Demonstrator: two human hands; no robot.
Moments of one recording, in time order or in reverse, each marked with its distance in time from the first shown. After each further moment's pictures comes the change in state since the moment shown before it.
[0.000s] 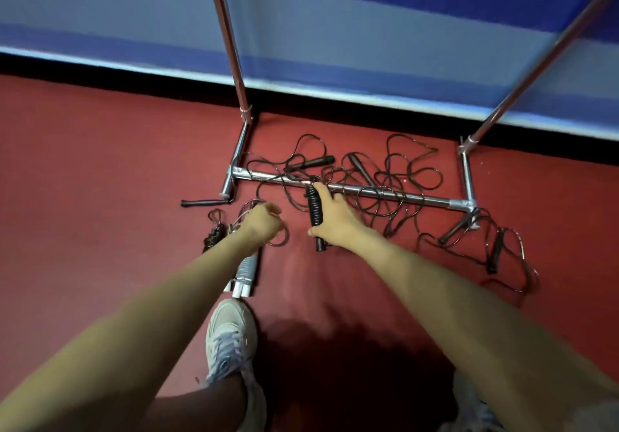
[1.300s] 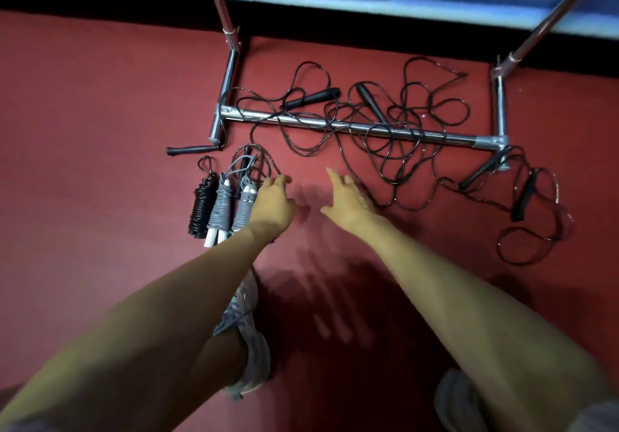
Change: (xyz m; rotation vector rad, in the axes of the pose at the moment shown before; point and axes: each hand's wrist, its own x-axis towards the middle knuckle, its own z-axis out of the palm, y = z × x) left_hand 0.008 -0.052 0.067 0.350 0.069 0.135; right_hand 0.007 0.067 0.067 -0.043 -0.065 0.095
